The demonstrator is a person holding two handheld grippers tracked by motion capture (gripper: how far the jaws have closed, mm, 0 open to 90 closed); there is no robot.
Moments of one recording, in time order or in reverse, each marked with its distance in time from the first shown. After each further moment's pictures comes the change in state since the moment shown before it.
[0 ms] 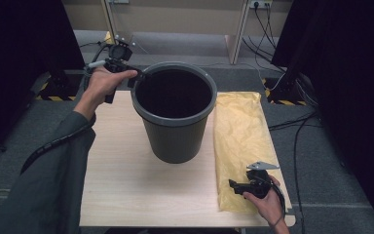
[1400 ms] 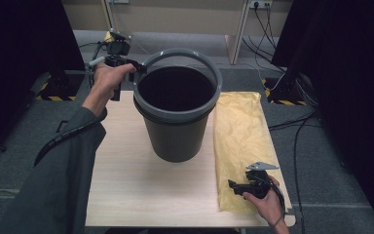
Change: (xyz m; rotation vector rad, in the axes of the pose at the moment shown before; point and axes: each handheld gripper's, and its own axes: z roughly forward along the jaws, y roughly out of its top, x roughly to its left) left arm 0.005 0.008 -0.007 -0.066 -0.053 -0.207; right arm 0.000 -0.001 0.001 0.003 0.011 -0.003
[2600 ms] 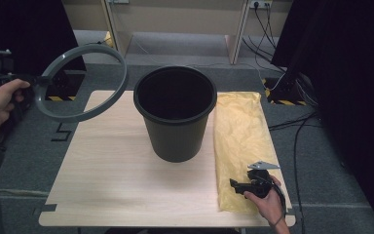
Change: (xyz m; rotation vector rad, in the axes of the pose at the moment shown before) left arm 0.198 -0.094 -0.151 -0.128 0.170 -0.231; right arm -0.004 0.000 -0.001 -0.006 -0.017 0.014
